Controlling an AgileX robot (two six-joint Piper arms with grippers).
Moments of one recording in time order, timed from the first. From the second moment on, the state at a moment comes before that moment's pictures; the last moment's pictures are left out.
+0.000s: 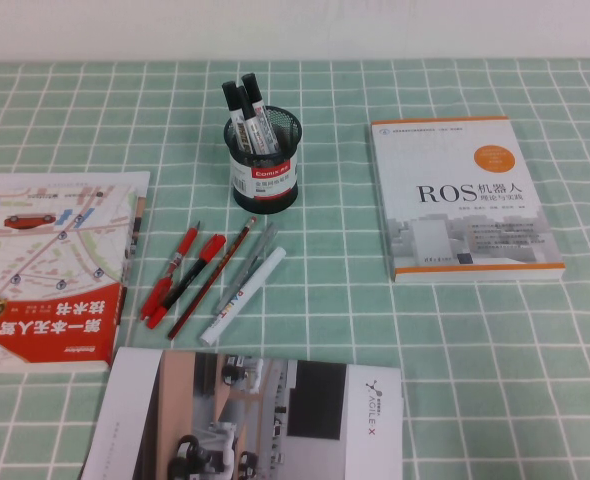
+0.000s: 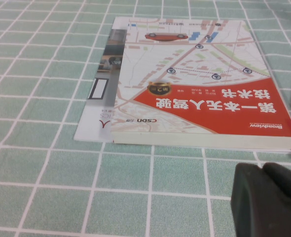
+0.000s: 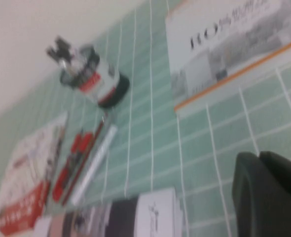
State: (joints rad) right arm 0.13 0.25 -0.13 0.76 0.34 -0.02; left arm 0.01 -0.01 0.02 -0.01 0.38 0.02
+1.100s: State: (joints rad) right arm 0.57 1.59 -1.21 0.21 0.74 0.25; left arm 0.01 -0.01 0.02 -0.01 0.38 0.02
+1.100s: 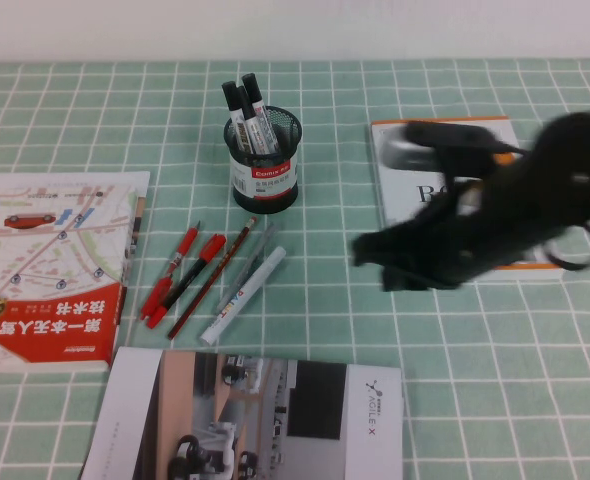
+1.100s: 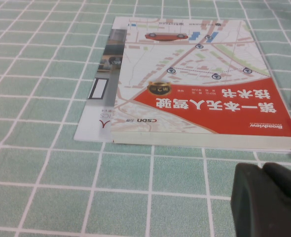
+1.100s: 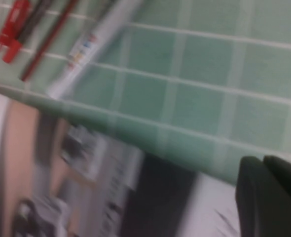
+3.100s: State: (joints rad) right arm 0.79 2.35 -2.09 -0.06 1.14 0.61; left arm 0.01 -0.01 0.02 -0.01 0.38 0.02
